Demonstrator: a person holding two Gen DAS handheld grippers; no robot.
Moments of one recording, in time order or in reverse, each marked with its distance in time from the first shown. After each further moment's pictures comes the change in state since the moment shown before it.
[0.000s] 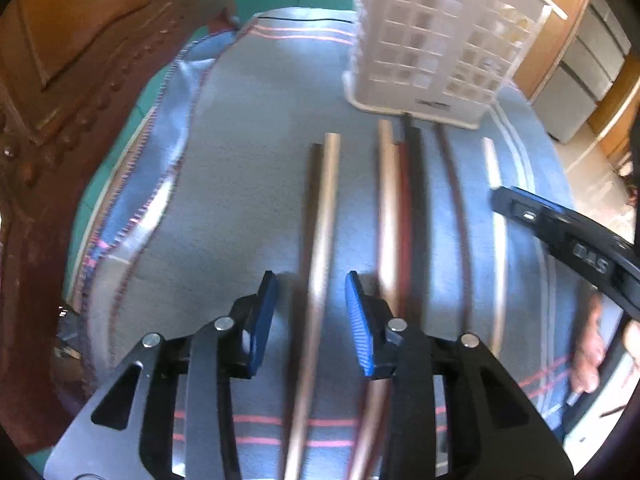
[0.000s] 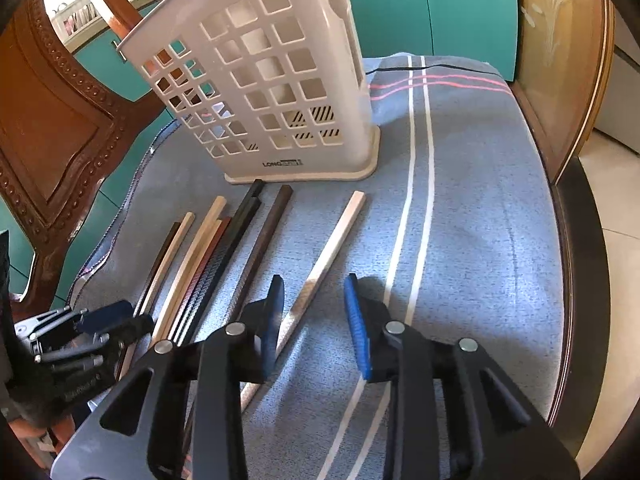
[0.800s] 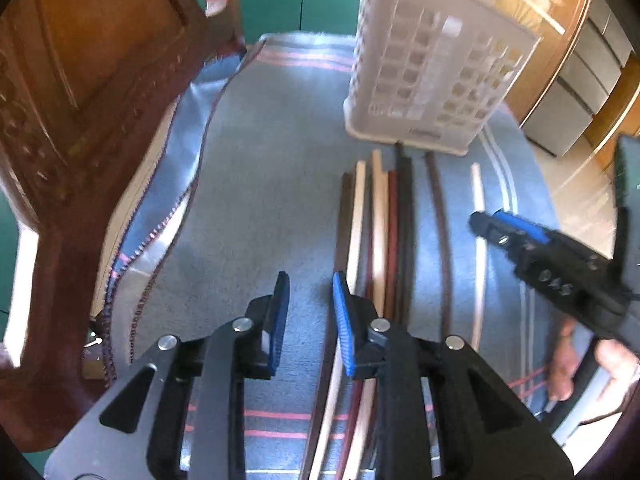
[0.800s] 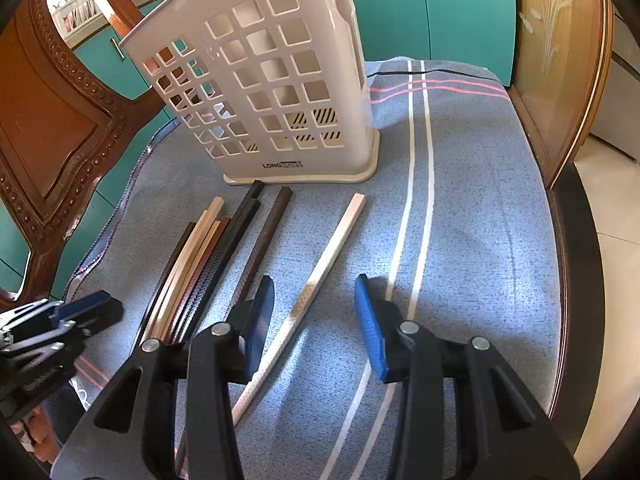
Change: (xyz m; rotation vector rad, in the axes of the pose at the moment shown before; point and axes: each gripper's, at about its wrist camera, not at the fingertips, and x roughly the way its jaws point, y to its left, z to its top) left arm -0.019 0.003 0.005 -0.023 -0.036 0.018; right arm 0.006 0.010 0.002 -0.013 -0.009 -0.031
